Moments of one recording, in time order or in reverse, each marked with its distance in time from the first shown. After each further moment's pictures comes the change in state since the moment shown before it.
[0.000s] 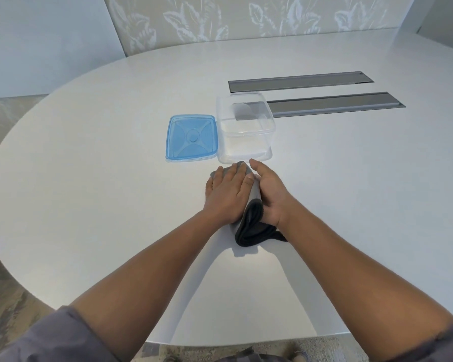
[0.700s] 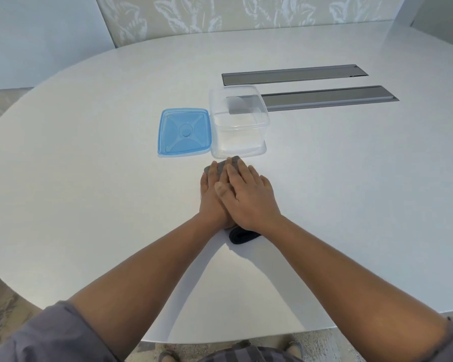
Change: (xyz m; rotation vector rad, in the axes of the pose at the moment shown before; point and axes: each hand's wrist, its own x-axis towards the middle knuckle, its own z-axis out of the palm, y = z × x) left_hand 0.003 -0.017 0.033 0.483 0.087 0.068; right_hand -0.015 0.032 0.007 -1.922 0.438 -0.414
